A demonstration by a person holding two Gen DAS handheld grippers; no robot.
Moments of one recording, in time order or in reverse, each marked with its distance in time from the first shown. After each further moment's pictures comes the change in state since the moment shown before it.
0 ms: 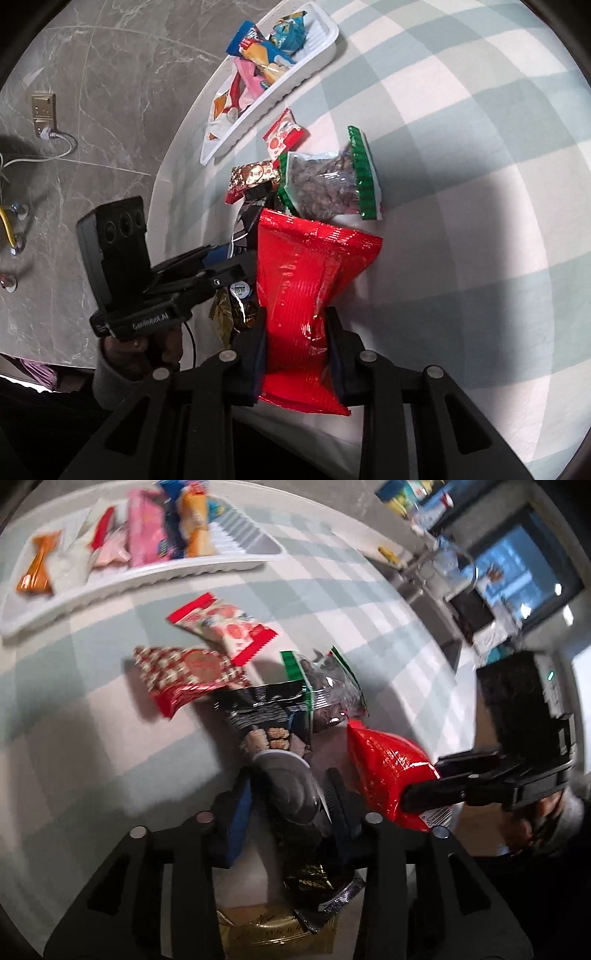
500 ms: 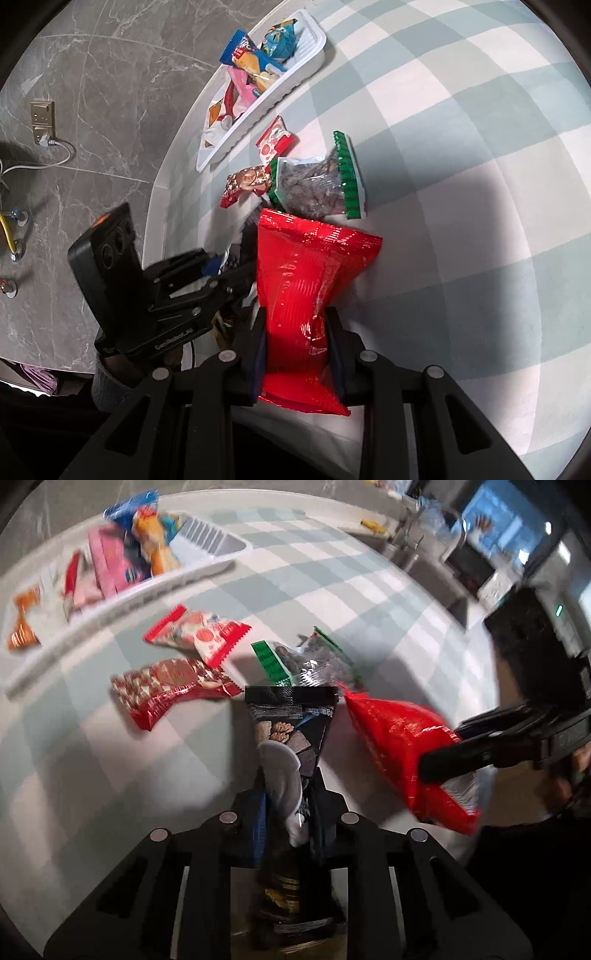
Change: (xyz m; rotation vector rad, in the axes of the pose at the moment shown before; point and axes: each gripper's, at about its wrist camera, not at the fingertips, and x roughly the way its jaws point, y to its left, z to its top) left arm 0.011 -0.020 -0.006 0.134 0.007 0.078; right arm -0.008 -0.008 -0.007 0.028 -0.027 -0.002
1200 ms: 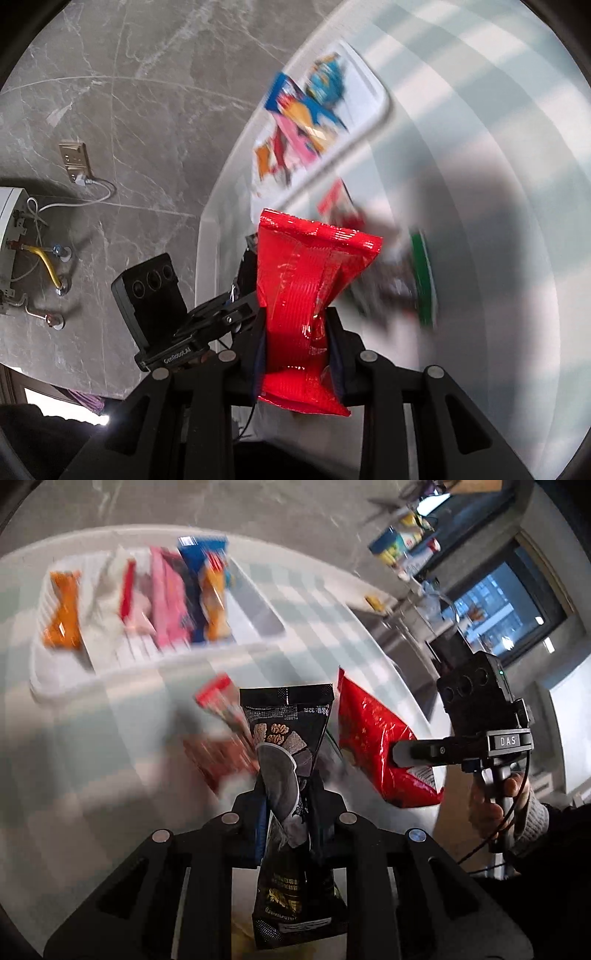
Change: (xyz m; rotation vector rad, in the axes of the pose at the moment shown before) left arm -0.066 0.066 0.038 -0.204 -0.179 -0.168; right arm -0.009 0.027 0.079 0.014 -0.061 0.196
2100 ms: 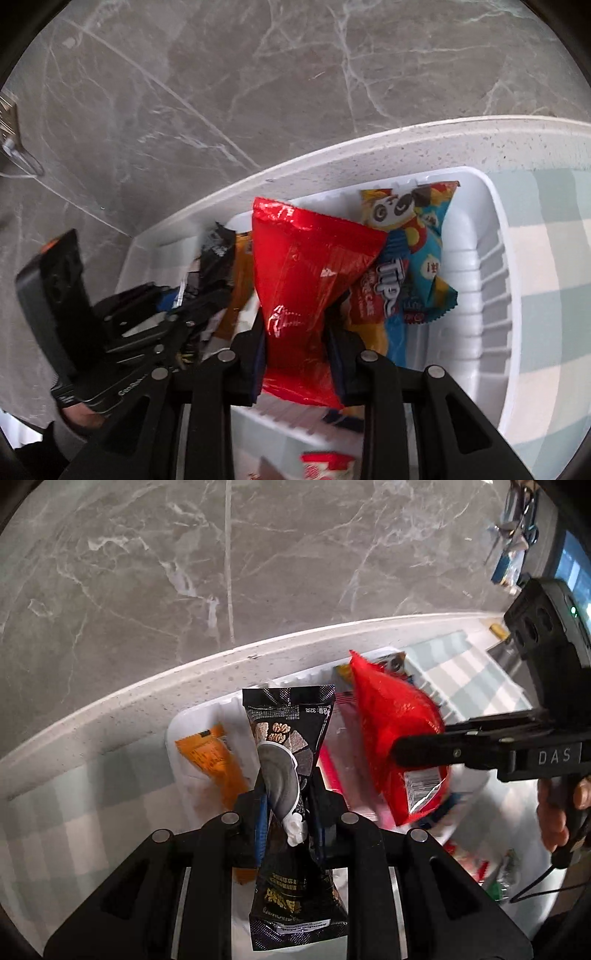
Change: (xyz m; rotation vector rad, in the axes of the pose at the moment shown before) left arm 0.004 0.103 0.150 0.112 -0.104 0.518; right arm 0.134 0.067 0.187 -0.349 -0.018 -0.314
